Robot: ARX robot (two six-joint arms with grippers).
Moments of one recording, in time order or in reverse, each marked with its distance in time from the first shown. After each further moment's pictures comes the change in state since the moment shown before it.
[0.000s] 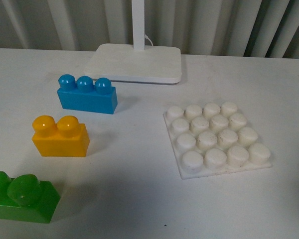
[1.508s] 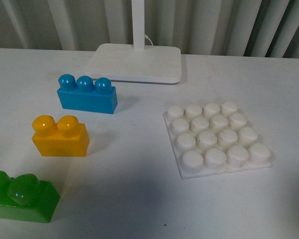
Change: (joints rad) left arm 0.002 0.544 0.251 0.071 0.196 0.143; right arm 0.169 -0.278 -0.117 -0.159 0.160 -0.011
